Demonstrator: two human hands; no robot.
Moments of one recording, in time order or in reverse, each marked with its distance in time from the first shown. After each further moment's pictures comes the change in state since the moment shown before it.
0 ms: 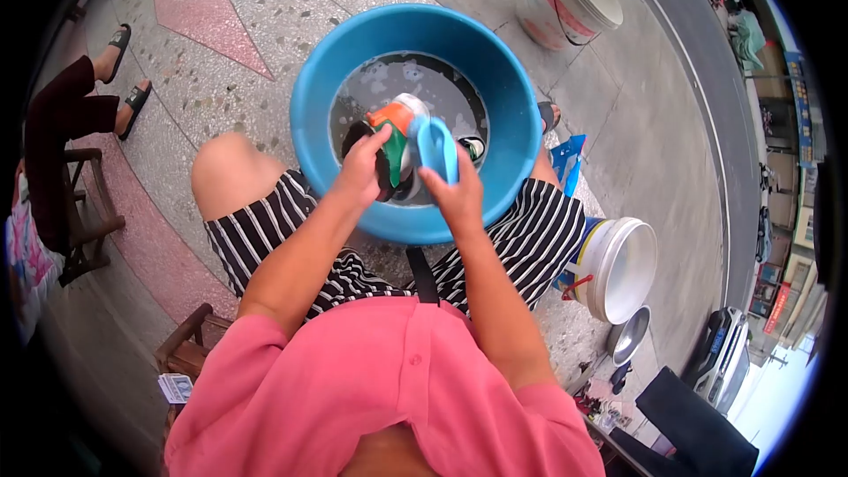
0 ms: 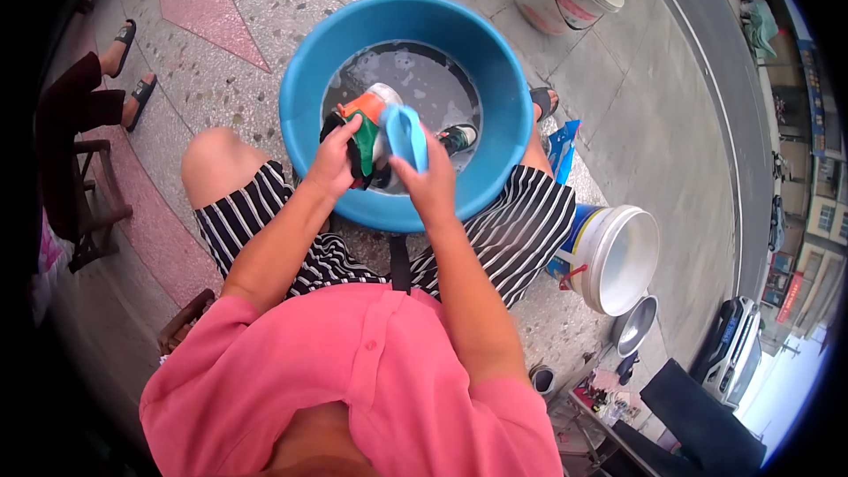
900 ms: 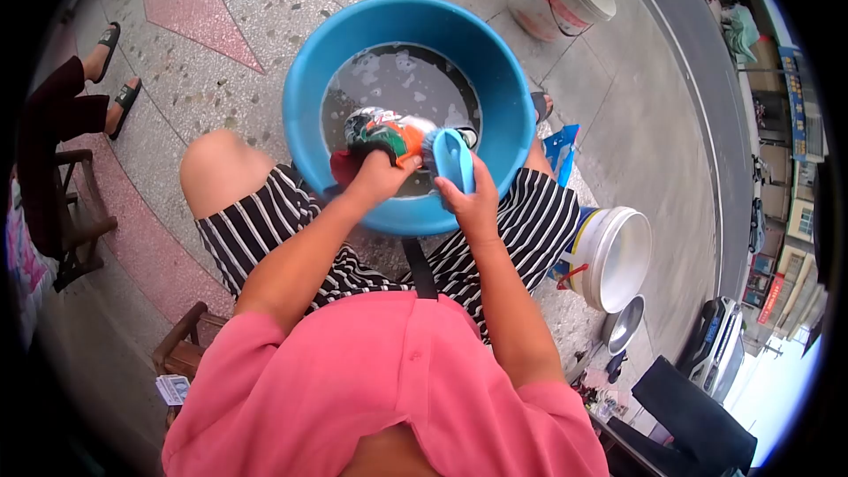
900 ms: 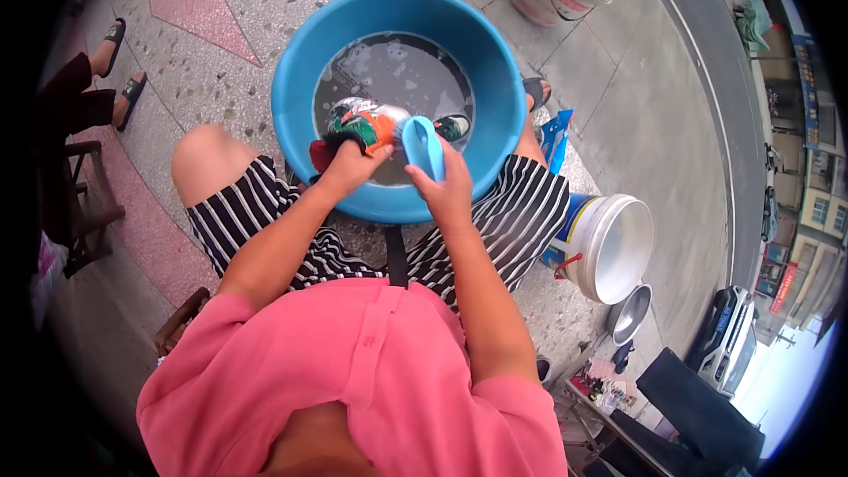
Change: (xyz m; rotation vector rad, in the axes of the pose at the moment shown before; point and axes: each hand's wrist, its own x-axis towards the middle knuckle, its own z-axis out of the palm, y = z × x) left_hand -0.005 -0.034 -0.004 0.939 -0.091 0.292; right_hand -0.016 0.012 -0.032 -0.162 0.040 -0.039
